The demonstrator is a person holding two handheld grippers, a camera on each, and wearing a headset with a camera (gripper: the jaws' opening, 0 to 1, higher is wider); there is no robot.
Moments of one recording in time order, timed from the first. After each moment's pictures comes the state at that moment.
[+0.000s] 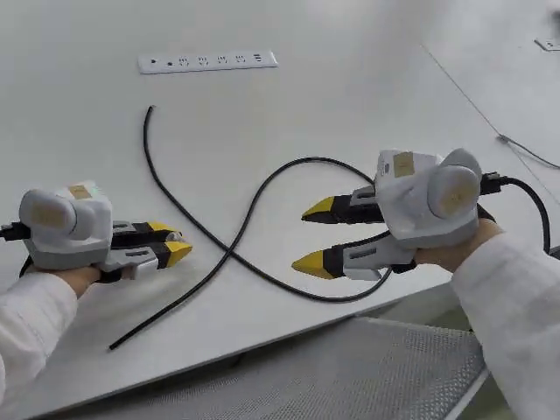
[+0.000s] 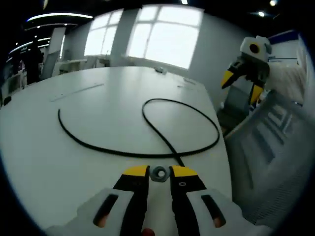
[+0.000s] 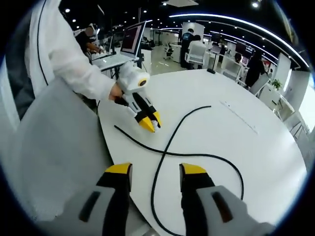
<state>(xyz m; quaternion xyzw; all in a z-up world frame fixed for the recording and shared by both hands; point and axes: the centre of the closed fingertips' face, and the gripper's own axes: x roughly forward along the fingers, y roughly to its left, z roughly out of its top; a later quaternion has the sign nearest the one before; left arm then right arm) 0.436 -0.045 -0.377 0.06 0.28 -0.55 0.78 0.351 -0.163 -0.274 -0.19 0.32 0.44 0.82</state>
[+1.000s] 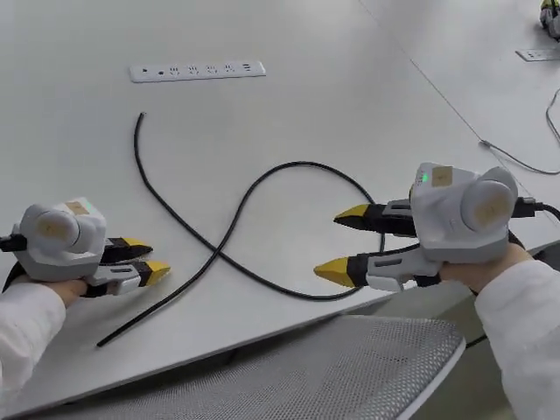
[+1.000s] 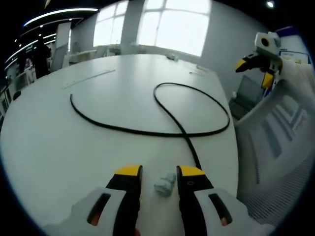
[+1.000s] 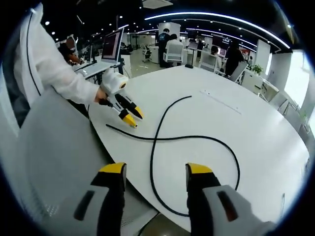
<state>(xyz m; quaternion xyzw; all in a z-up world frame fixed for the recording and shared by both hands) 0.427 -0.013 -0.383 0.08 0.32 -0.49 0.81 0.329 -0.204 -0.273 -0.14 0.33 0.37 0.86</state>
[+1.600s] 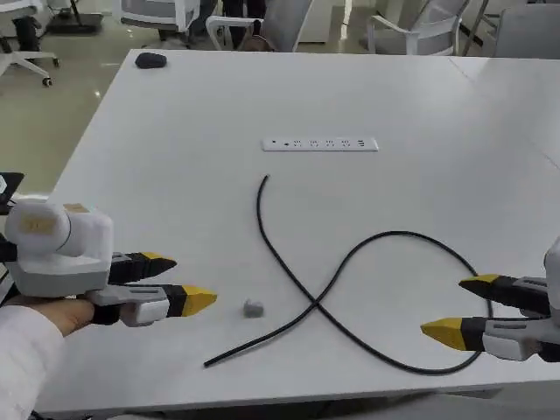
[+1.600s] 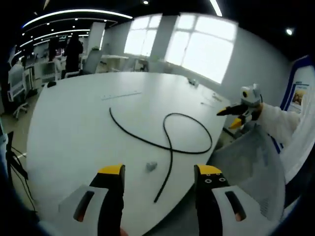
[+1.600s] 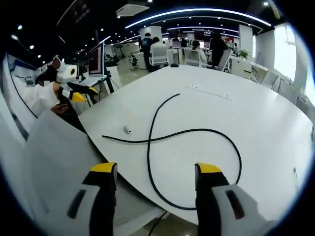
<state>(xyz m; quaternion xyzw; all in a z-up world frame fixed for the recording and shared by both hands) 0.354 0.087 -0.239 -0.02 0.31 -0.39 0.86 0.331 -0.224 -0.268 -0.05 0.35 0.33 0.88</state>
